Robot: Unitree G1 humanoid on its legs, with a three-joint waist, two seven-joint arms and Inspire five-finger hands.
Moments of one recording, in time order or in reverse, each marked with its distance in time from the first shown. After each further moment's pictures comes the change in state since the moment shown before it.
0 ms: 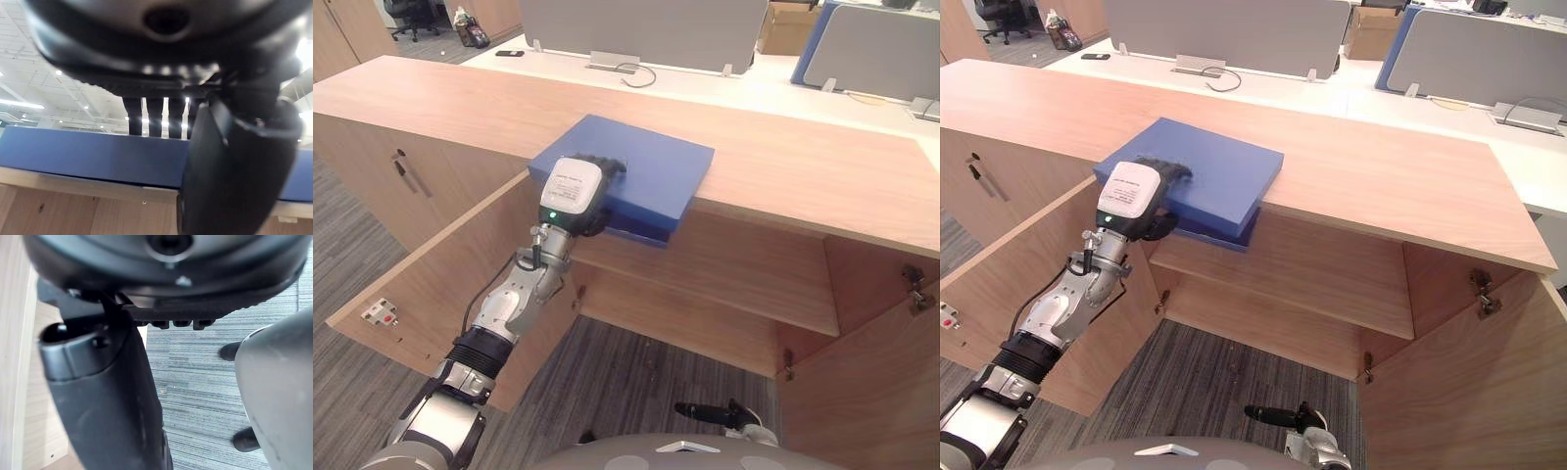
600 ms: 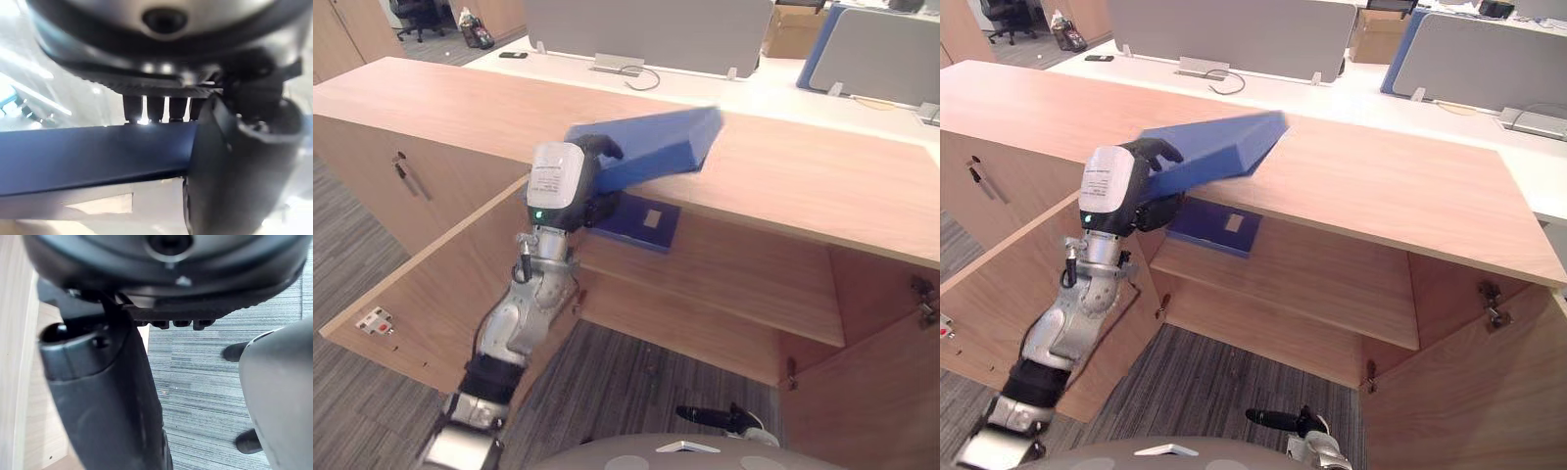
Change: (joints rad) left arm 0.211 -0.205 0.123 -0.446 -0.293 -0.012 -0.049; right arm 0.022 -0.004 -0.015 0.007 -0.001 0.001 -0.001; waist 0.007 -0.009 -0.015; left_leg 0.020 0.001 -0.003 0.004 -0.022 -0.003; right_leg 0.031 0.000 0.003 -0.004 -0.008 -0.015
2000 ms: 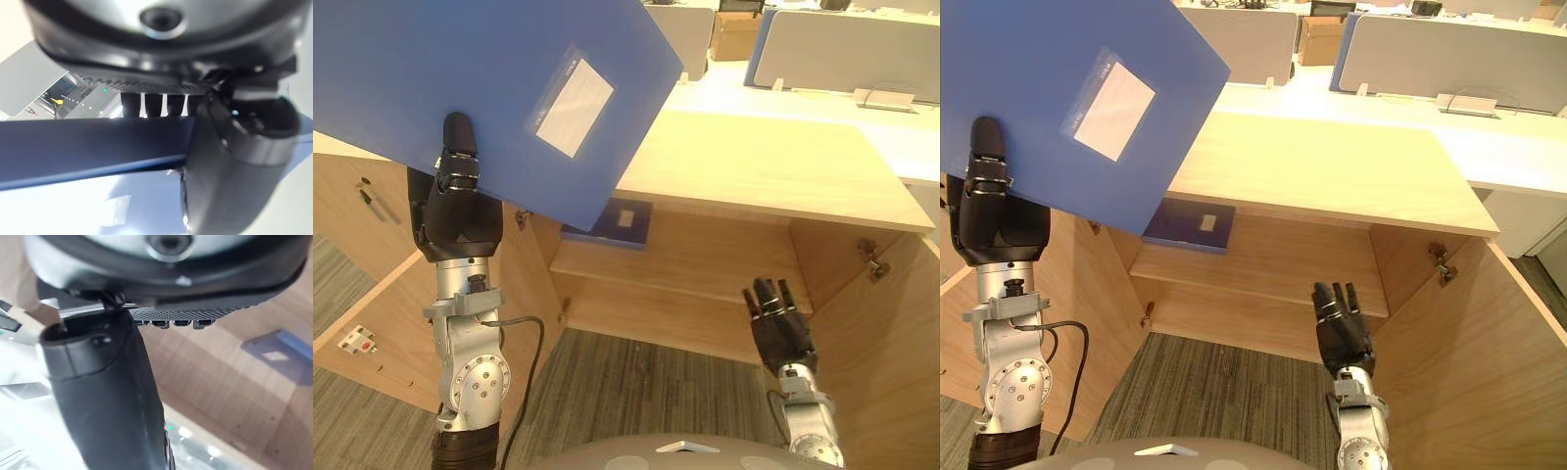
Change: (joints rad) left arm 0.238 -0.078 0.330 -0.218 -1.650 -0.159 -0.489; right arm 0.304 -0.041 -0.035 -1.114 1.032 -0.128 0.325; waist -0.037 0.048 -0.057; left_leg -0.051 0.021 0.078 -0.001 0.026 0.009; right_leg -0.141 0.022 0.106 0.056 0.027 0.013
